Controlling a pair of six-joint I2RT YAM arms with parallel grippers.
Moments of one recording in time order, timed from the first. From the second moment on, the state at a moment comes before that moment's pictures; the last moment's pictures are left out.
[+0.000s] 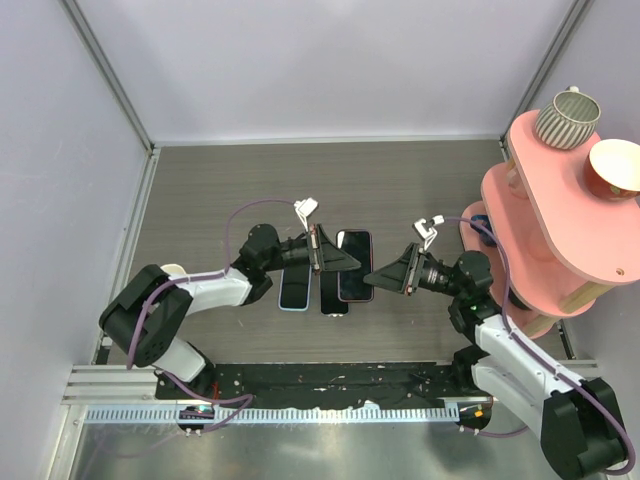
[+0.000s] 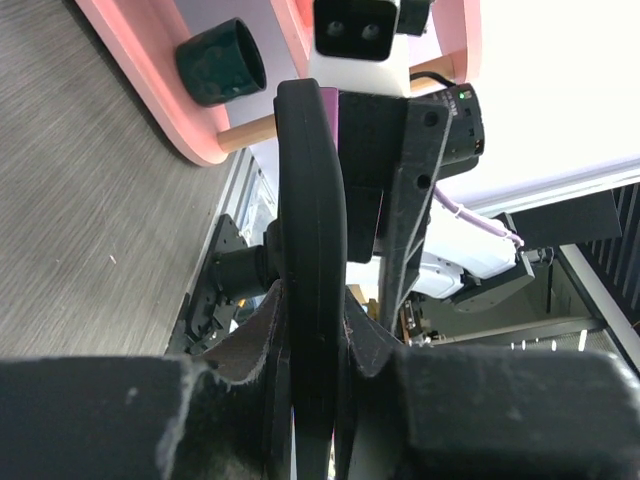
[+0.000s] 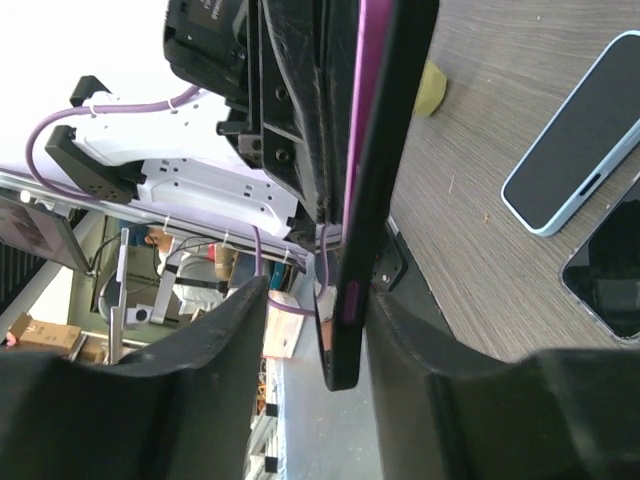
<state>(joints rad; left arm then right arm) -0.70 1.52 0.63 0.98 0.72 -1.26 0.33 0.83 0.25 0.64 -0.93 1.18</state>
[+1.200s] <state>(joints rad) -0.80 1.41 0.58 0.87 0.75 -1.17 0.33 0.80 0.34 0.55 -0.76 1.15</state>
